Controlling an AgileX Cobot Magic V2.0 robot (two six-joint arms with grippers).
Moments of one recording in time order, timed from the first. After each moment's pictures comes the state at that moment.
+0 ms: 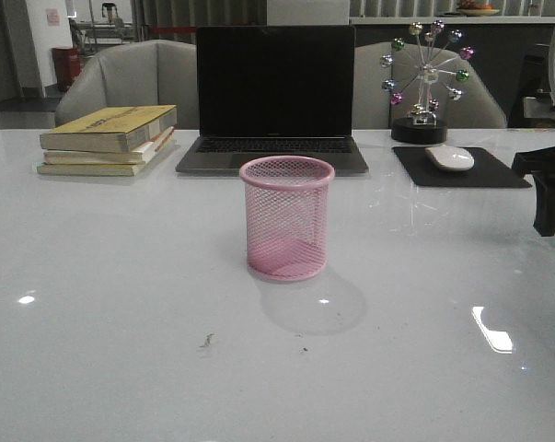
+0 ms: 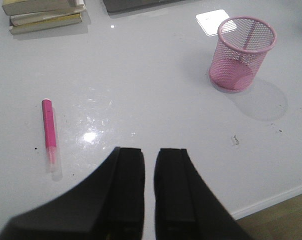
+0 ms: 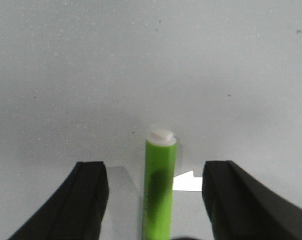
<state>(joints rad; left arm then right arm) -0.35 0.61 -0.67 -0.05 0.72 0.06 -0.12 2.10 -1.56 0.04 0.85 -0.05</state>
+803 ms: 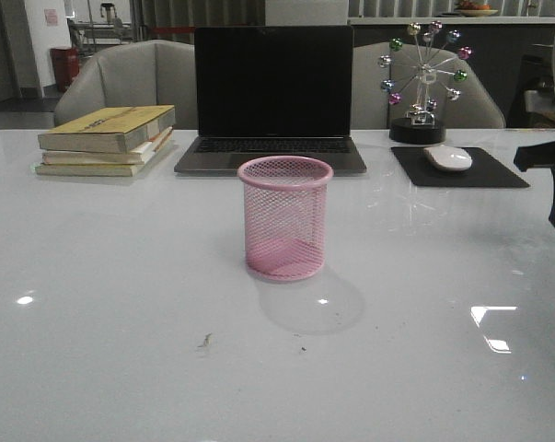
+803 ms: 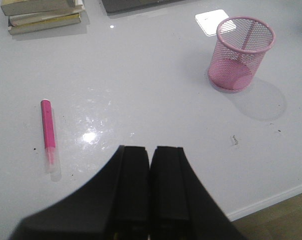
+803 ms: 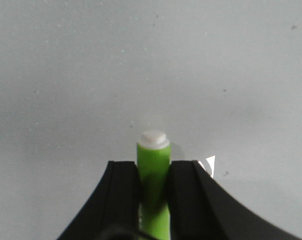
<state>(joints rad) -0.35 0.61 -0.67 -0.05 0.72 0.06 -0.12 2.04 -1.52 0.05 0.81 -0.06</state>
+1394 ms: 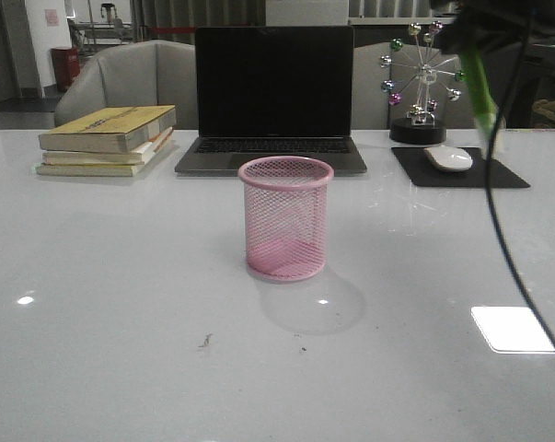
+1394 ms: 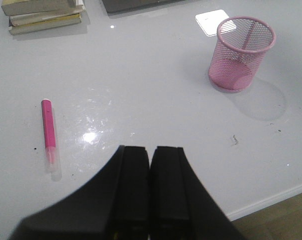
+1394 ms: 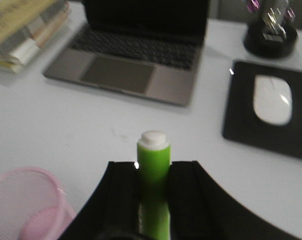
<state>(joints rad) -0.35 0.61 -0.67 -0.05 0.72 0.06 0.28 1.41 -0.93 0.19 -0.04 -0.11</state>
